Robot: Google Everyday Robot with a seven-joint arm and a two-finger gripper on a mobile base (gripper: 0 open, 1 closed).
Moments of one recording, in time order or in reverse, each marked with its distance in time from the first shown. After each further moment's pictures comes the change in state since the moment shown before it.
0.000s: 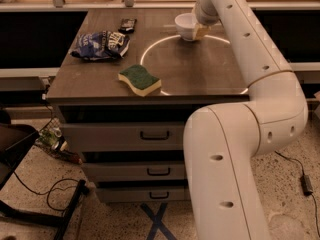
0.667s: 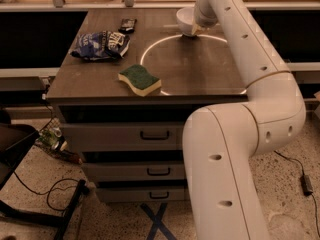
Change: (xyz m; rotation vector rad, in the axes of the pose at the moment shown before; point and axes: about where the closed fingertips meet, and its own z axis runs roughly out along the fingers) arm -0.002 0.005 0.008 -0.012 -0.001 -0.001
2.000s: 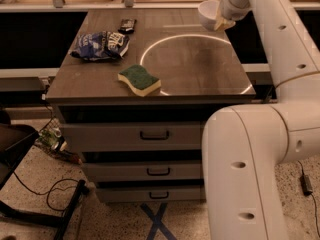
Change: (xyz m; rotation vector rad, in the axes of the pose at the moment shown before) arm 0.055 0.016 -0.075 -0.063 0.022 0.026
